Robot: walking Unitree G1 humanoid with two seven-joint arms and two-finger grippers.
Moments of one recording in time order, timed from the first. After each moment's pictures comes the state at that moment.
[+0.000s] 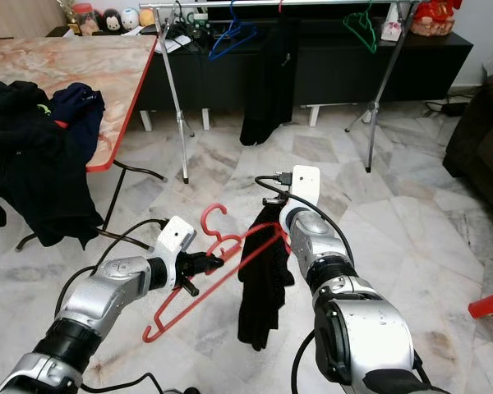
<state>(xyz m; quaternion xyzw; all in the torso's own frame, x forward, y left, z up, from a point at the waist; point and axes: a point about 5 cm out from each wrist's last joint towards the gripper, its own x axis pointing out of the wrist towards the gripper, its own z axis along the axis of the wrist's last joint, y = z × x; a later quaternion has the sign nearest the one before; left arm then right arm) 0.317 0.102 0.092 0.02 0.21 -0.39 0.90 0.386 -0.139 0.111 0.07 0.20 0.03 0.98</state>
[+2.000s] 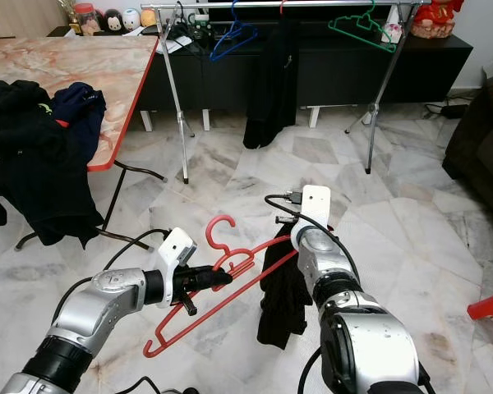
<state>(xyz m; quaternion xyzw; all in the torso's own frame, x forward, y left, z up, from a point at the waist) 0.290 0.093 0.091 -0.01 0.20 -0.49 0.85 0.371 -0.156 0.083 0.04 0.24 -0.04 0.97</state>
